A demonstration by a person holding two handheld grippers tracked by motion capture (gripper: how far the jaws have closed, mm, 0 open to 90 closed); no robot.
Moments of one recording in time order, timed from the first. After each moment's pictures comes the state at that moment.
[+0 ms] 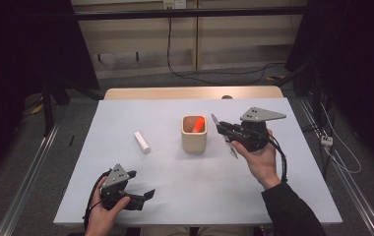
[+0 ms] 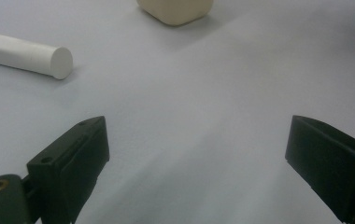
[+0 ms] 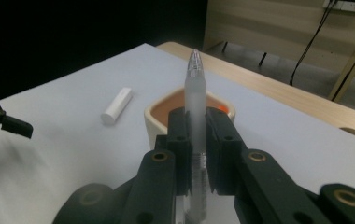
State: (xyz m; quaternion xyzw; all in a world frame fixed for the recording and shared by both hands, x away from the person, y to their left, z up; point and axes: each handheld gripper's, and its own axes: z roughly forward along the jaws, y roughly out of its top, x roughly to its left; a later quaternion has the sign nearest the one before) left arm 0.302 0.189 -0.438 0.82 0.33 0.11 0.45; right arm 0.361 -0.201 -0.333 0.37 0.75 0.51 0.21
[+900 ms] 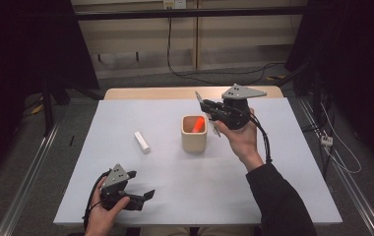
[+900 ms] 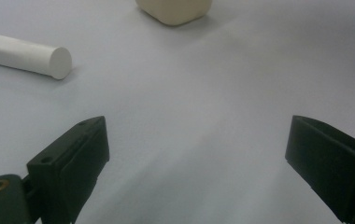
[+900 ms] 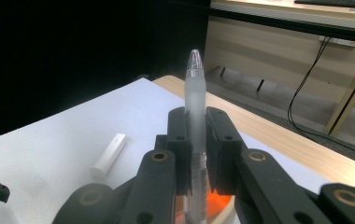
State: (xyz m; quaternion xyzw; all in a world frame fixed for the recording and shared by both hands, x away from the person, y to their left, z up) left arm 0.302 0.189 -0.439 0.82 0.33 0.11 0.45; right arm 0.409 -0.163 -0.307 0.35 0.74 0.53 0.23
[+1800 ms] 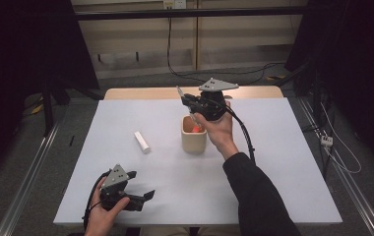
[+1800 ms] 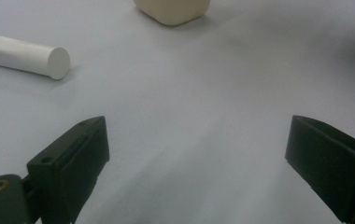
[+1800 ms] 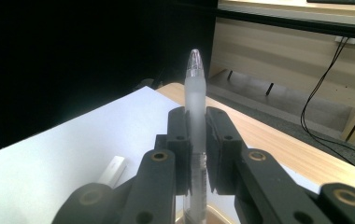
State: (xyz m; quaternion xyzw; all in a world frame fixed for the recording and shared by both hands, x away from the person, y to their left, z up) left arm 0.301 0.190 -0.439 0.82 0.33 0.11 0.45; right arm 0.453 -0.119 -0.327 0.35 0.73 0.54 0.22
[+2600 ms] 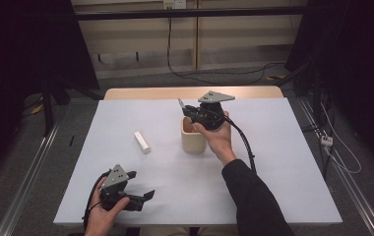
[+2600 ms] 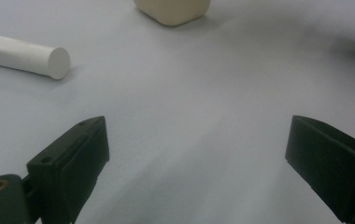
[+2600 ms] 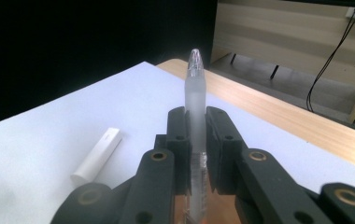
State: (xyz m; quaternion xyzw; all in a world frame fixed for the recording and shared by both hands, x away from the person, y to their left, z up) left arm 0.301 0.190 -0.438 0.82 0.33 0.11 0.45; right arm 0.454 -0.121 -0.369 0.36 0.74 0.52 0.20
